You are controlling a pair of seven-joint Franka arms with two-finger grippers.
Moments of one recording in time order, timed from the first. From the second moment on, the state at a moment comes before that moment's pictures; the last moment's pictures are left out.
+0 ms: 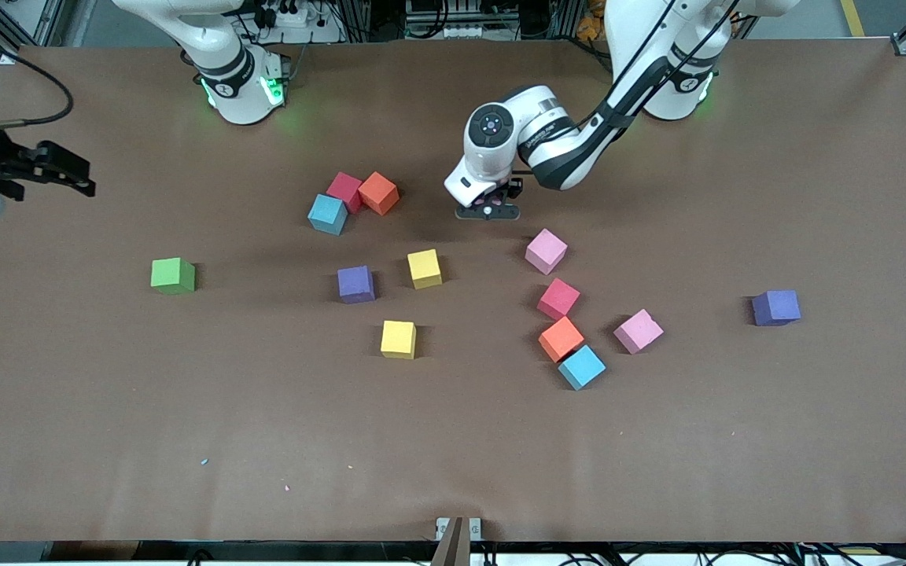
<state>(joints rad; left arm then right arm) -0.40 0.51 -0.57 -2.07 0.17 2.38 -1.02 0.02 0.01 0.04 -1.53 -0.01 1.43 -0.04</state>
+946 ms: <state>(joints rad) -0.45 0.55 -0.56 -2.03 0.18 2.37 -1.10 0.05 0.14 0.30 -1.76 -0.01 1.83 0.15</state>
